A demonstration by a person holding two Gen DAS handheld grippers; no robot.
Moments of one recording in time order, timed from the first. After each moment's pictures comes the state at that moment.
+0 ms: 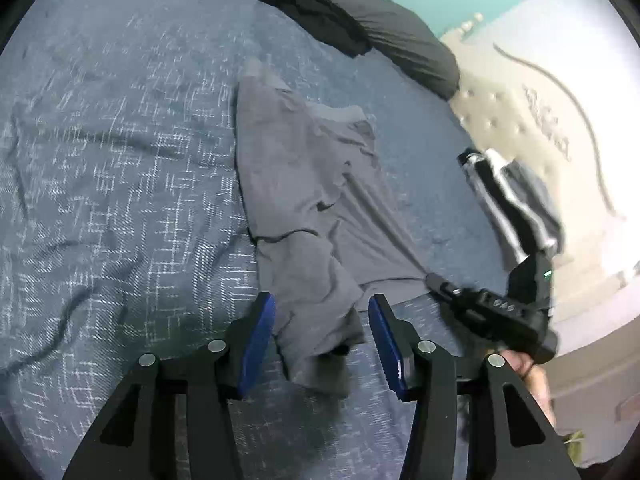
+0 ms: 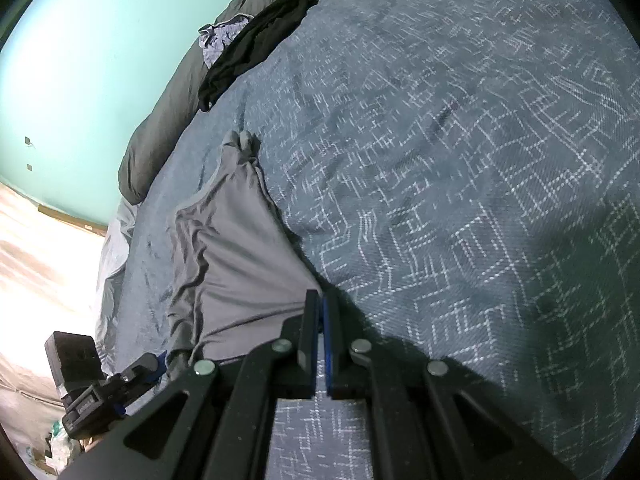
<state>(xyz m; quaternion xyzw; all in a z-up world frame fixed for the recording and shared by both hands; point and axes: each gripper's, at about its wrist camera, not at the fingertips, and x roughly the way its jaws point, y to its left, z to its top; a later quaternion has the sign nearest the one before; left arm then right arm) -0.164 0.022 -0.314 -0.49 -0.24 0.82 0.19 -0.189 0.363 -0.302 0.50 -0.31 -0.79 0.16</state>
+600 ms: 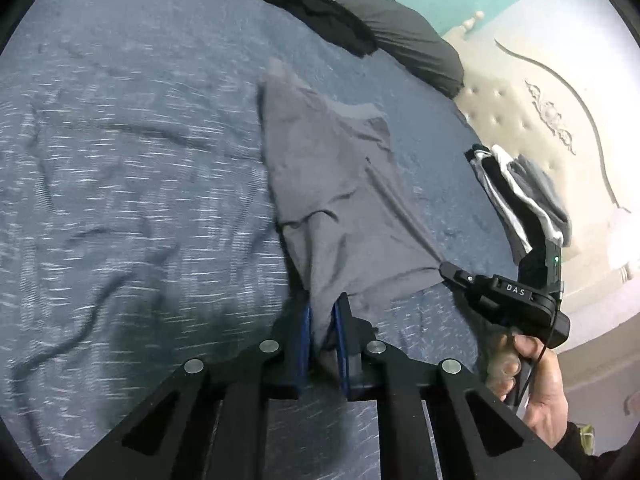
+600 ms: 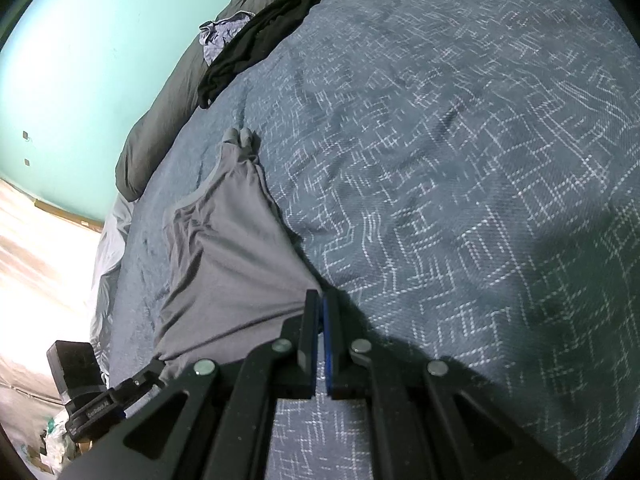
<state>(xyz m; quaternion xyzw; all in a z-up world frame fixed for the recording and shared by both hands) -0.151 -0.002 -0.320 -0.48 -0.24 0.82 0.18 -0.192 0.358 -0.302 0.50 -0.30 -0.80 0.16</state>
